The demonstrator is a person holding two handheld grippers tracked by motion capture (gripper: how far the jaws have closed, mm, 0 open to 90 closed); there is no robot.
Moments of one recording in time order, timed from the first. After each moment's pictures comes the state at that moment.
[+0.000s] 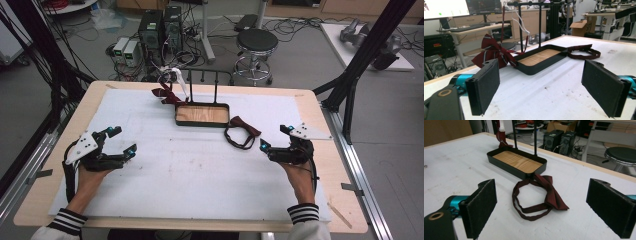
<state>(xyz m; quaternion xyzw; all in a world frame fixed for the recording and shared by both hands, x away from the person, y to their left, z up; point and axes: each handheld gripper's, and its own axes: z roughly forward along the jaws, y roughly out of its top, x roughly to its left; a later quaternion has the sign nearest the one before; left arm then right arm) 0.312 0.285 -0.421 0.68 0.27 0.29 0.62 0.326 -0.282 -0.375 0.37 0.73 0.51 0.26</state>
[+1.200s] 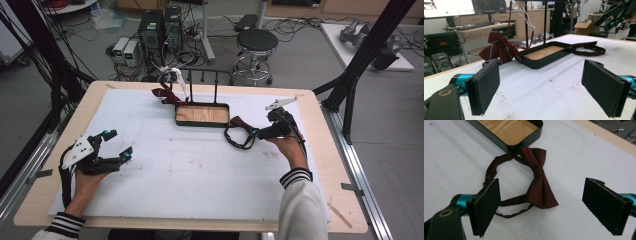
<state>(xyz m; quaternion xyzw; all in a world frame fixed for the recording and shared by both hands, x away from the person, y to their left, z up) 0.307 0.295 -0.433 0.67 0.28 0.30 0.62 0.420 -0.256 -0.373 0.38 0.84 0.33 0.18</state>
